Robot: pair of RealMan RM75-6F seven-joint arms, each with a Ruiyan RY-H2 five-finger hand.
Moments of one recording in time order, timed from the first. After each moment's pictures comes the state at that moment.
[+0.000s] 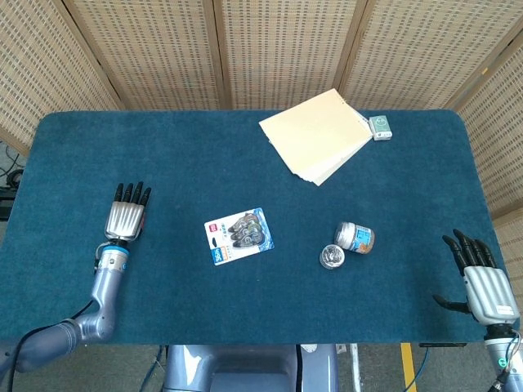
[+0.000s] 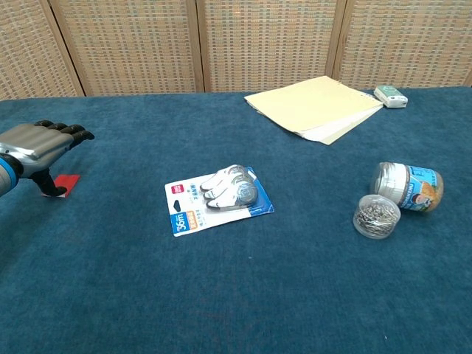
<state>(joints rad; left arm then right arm) -0.67 -1.73 -0.16 -1.06 0.92 1.04 0.71 0.12 -1.06 0.05 -1.64 -1.45 1.36 0.05</state>
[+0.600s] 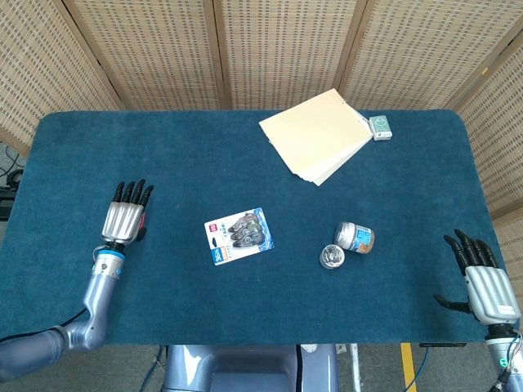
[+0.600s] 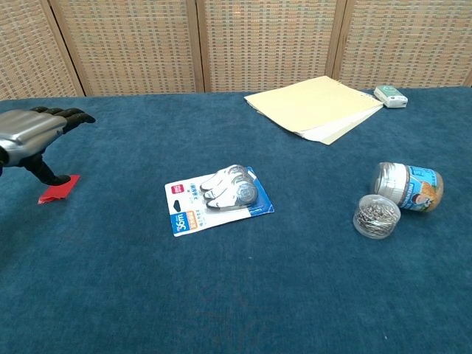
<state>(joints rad) -0.61 -1.61 -0.16 -1.28 1.01 1.11 0.60 0.12 -1.06 0.05 -1.64 -1.45 1.36 0.05</state>
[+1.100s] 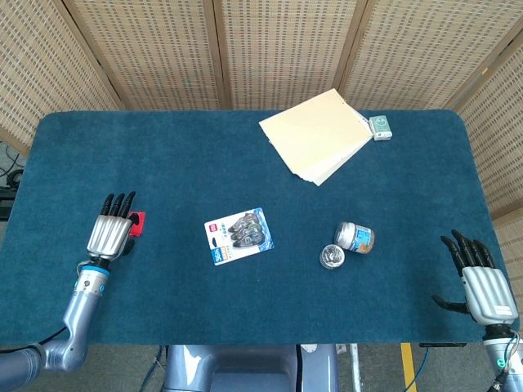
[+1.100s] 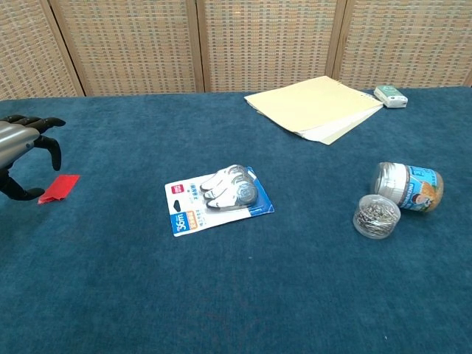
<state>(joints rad) -0.53 -1.54 -0.07 -1.33 1.12 1.17 0.55 0.12 -1.06 0.05 -1.65 -1.45 1.36 0.03</state>
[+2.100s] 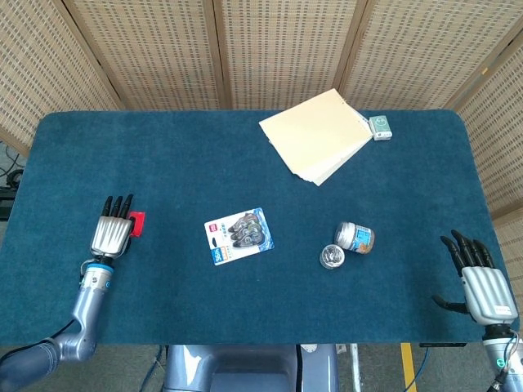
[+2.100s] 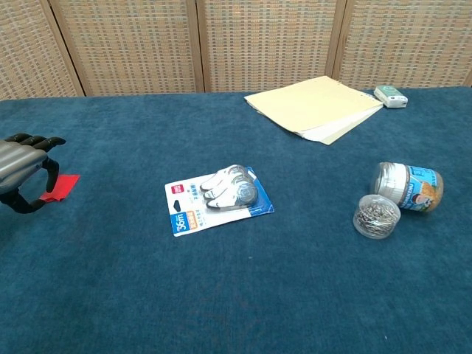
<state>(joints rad) -0.54 -1.70 -0.10 -1.05 1.12 1.10 0.56 0.12 -1.07 0.05 -1.65 -1.45 1.36 0.03</state>
